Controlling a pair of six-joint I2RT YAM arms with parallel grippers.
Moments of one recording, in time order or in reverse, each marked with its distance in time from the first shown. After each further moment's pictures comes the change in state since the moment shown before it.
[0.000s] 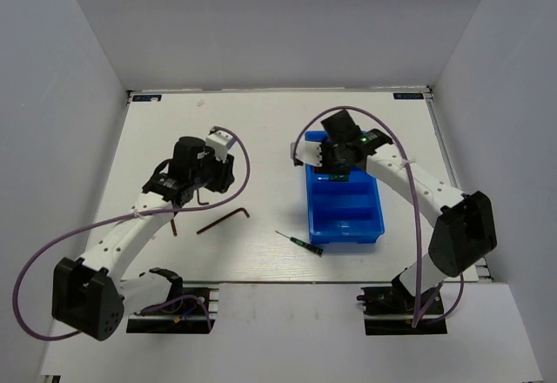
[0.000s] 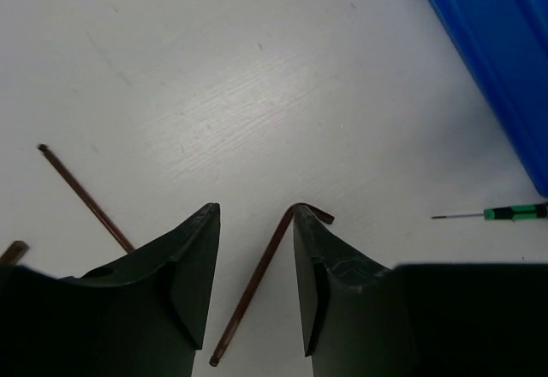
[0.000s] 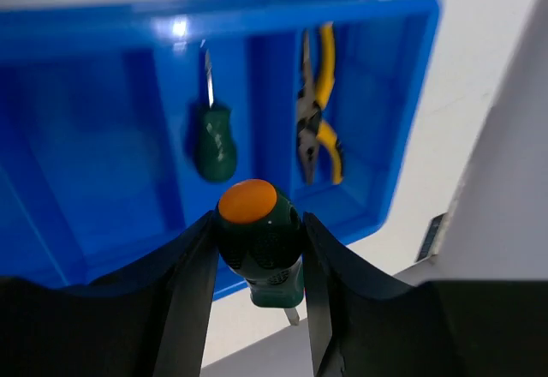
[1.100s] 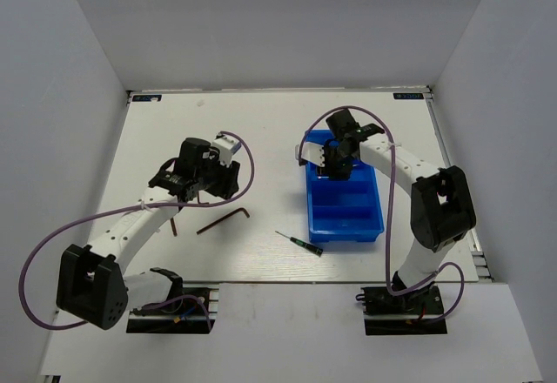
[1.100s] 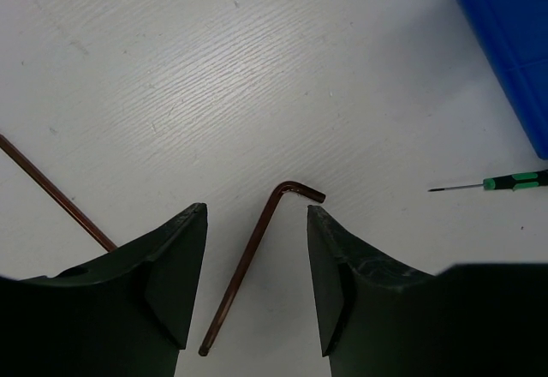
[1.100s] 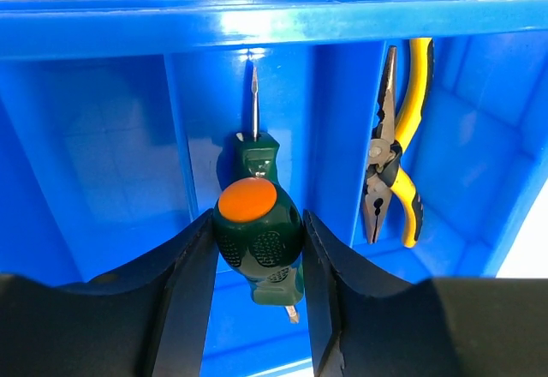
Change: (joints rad) left arm -0.006 0.097 0.001 -0.056 0.072 0.028; right arm -0.161 0.177 -0.017 0.011 -0.205 -0.092
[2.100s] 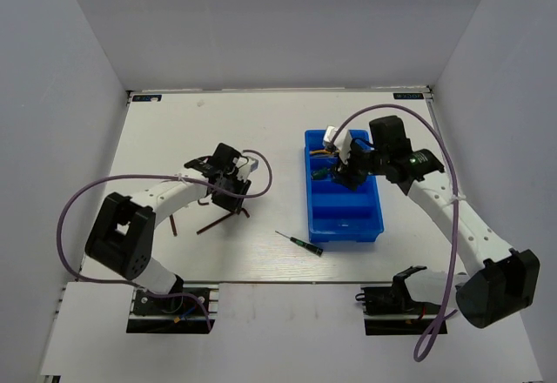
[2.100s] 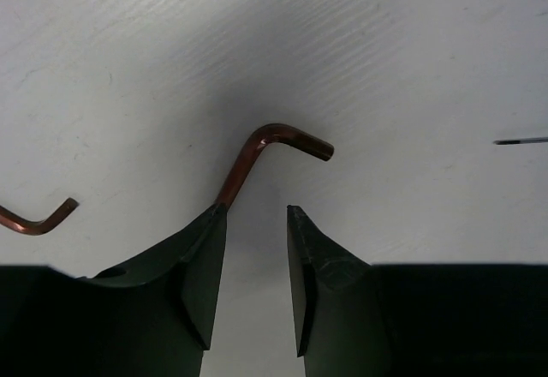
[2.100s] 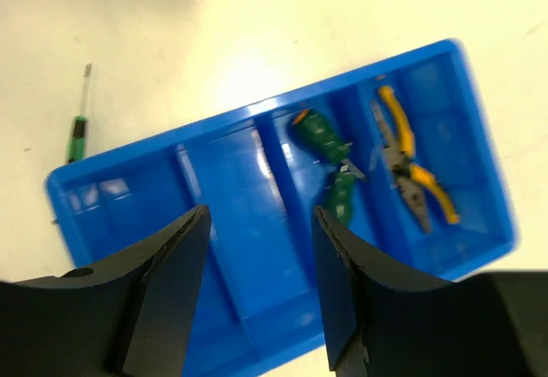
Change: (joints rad) left arm -0.098 0.305 0.082 -0.181 -0.093 -0.066; right arm -0.050 -0.521 -0.187 0.078 -0.324 0.442
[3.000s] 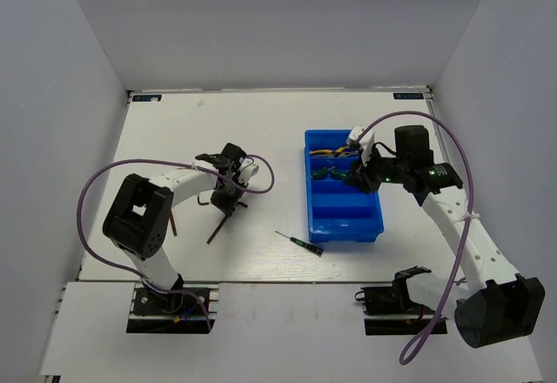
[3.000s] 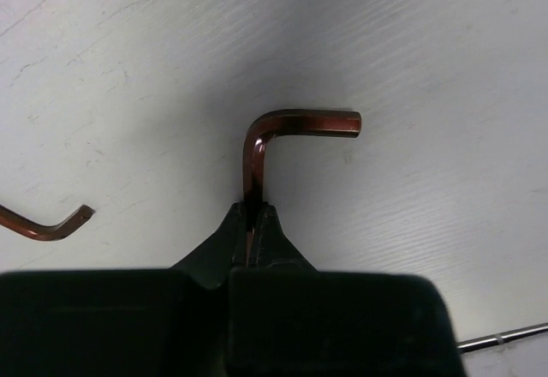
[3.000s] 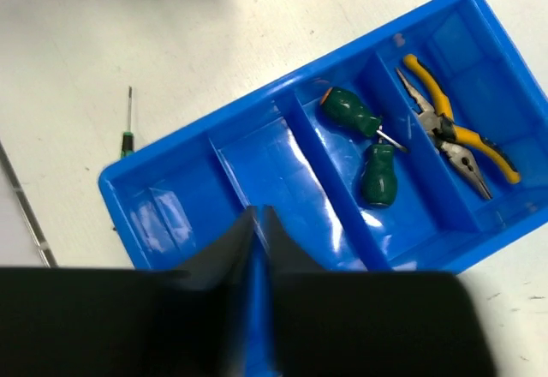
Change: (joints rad) left arm -0.003 0.186 0.077 -0.086 -0.095 0.033; right arm -0.164 -0.136 -0.137 0.015 -0.185 0.137
